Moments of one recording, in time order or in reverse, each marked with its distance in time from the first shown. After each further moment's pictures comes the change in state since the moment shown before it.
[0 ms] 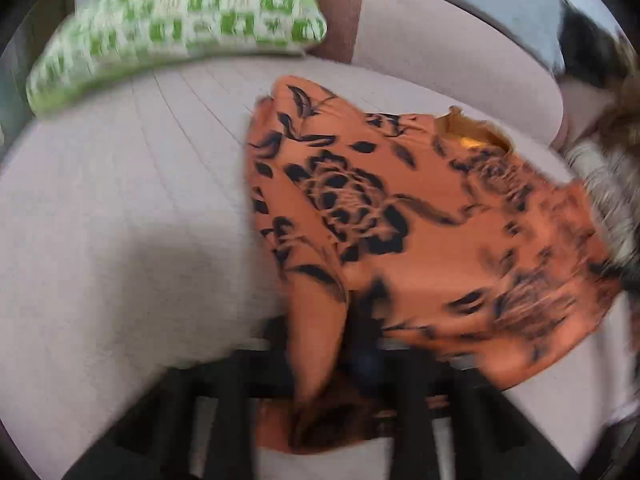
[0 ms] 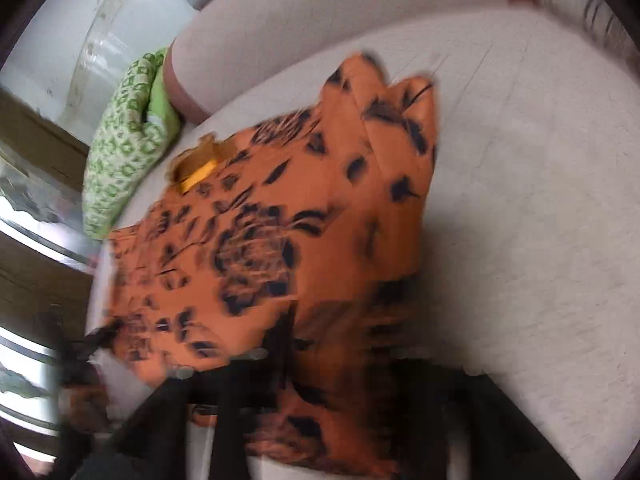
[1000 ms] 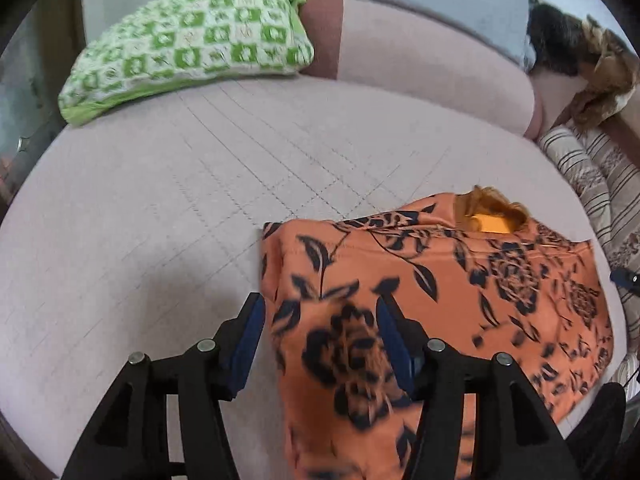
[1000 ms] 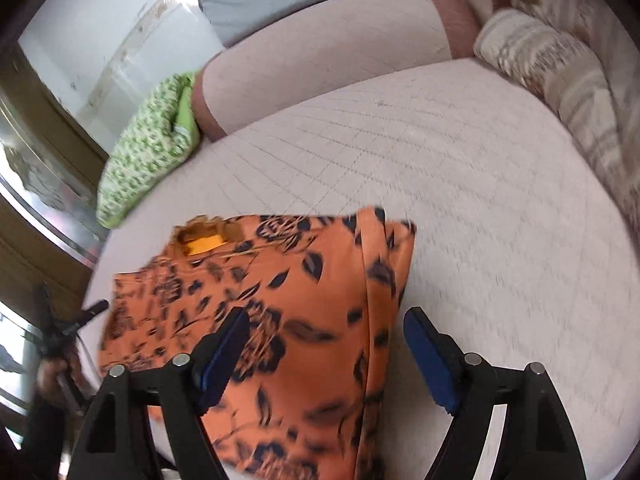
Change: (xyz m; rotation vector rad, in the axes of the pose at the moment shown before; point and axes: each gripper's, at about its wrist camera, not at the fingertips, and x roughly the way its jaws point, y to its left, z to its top) left arm -0.048 0.000 -0.041 0.098 -0.061 0.042; right arm -0.125 -0.004 -0.117 -0.105 -0.200 -0.132
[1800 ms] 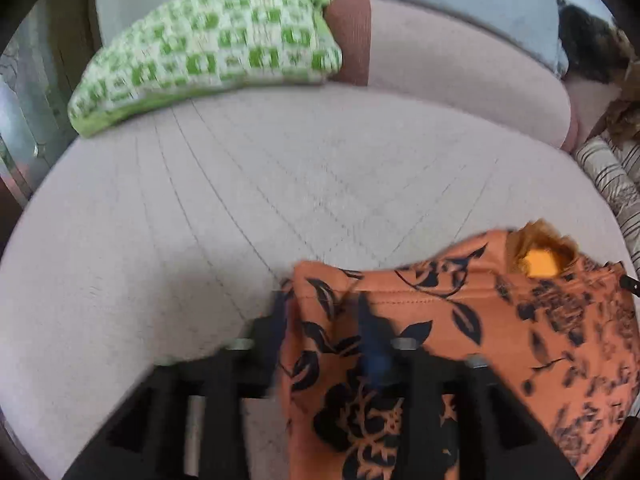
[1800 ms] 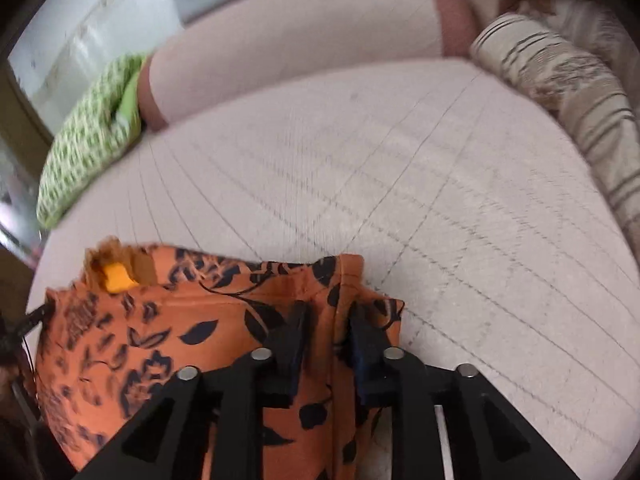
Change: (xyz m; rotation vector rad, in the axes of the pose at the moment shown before) left arm 0.017 0.001 0.019 -0.025 -0.082 0.110; right arm 0.056 -0.014 0.041 -0.018 -0.023 -0.193
